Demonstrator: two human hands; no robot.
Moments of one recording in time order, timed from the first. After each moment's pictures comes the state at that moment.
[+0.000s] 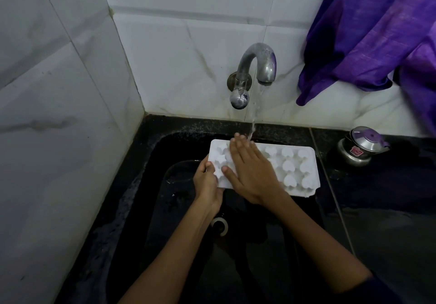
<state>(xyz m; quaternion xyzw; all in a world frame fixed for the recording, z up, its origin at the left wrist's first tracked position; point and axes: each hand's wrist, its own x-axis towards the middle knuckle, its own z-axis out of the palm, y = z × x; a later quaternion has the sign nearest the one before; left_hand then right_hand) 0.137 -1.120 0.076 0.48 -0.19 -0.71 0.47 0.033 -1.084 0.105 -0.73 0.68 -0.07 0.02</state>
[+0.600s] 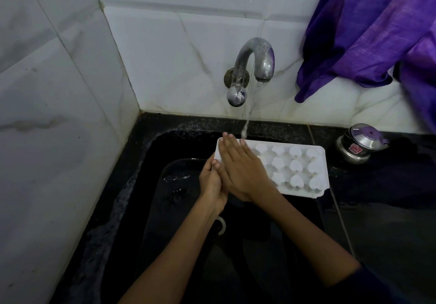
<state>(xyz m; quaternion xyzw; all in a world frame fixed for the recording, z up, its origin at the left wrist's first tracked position) 0.123 -1.120 0.068 0.43 -0.18 -0.77 0.44 0.042 -1.098 0.095 -0.74 0.67 -0.07 -0.01</state>
